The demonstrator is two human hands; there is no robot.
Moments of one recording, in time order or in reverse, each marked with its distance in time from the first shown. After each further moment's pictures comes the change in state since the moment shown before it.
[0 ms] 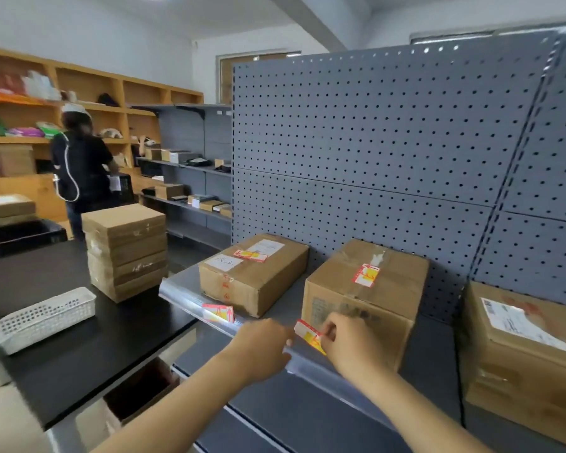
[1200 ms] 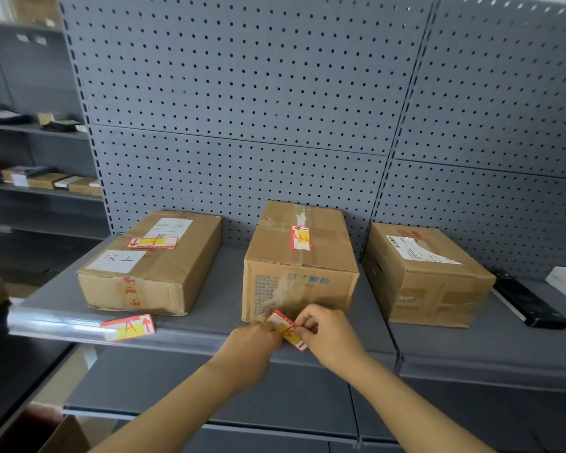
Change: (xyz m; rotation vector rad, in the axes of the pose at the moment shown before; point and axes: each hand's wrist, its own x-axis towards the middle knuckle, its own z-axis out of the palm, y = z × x) left_hand 0.058 0.004 0.067 -0.014 -0.070 0.499; right_hand -0.015 0.039 0.035 0.218 0.156 0.295
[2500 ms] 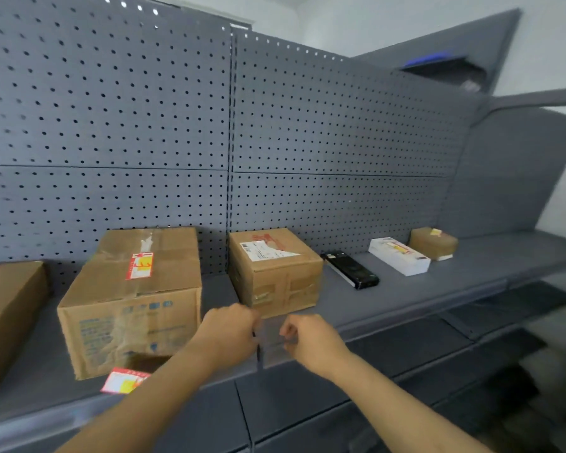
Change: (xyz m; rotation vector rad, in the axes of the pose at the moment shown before) left_hand 0.090 0.155 -0.050 -0.037 0.123 0.306; right_hand -0.090 0.092 -0.137 -0.338 0.158 0.252
